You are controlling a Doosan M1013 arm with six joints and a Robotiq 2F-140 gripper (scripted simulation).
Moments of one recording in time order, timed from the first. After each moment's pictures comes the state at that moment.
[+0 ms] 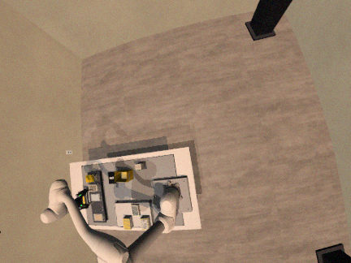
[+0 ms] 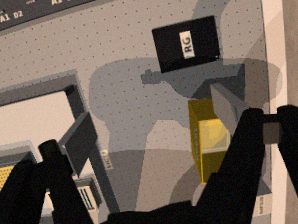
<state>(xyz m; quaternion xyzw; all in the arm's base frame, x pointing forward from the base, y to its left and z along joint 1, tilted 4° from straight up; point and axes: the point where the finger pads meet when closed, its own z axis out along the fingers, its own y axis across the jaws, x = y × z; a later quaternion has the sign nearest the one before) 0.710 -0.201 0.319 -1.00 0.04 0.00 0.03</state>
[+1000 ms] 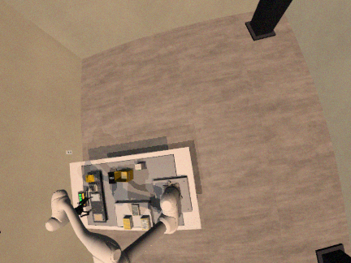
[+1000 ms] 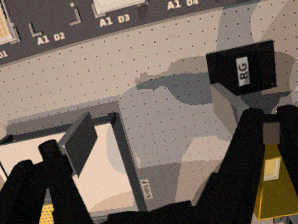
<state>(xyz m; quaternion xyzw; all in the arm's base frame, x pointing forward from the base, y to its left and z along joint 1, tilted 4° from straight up) 0.793 -0.106 0.261 -1.00 0.04 0.00 0.03</state>
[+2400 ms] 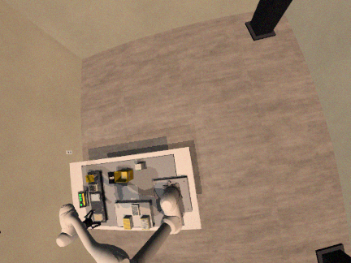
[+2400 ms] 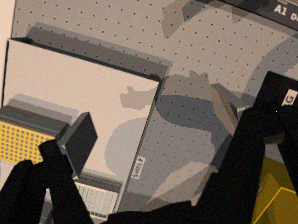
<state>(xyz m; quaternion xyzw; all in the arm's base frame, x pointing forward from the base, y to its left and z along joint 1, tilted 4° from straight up) 0.735 0.021 0.251 -0.98 -0.21 -0.01 0.03</state>
